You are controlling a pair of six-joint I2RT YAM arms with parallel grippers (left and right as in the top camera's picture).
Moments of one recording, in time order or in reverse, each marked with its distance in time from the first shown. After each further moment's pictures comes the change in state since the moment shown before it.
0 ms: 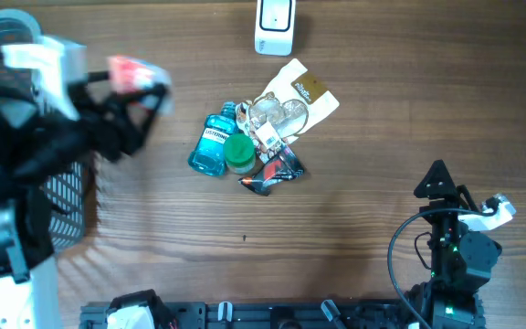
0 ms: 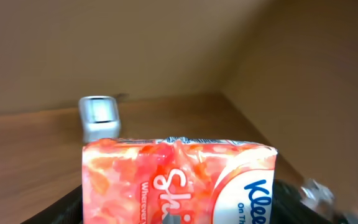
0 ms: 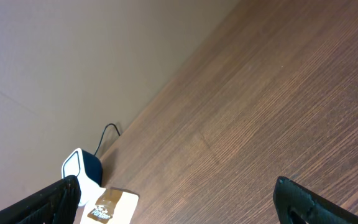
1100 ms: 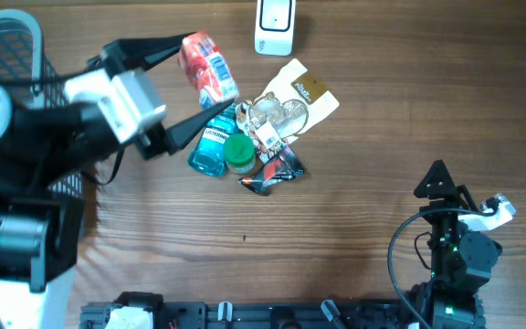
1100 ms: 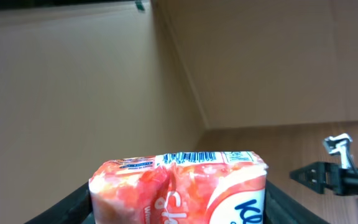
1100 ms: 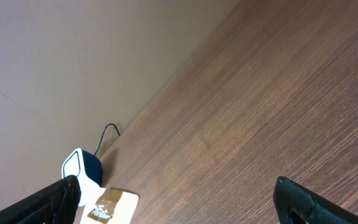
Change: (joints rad) left arm -0.294 -0.002 0.000 0.456 0.024 0.382; right arm 0.000 0.000 0.000 0.000 0.000 0.000
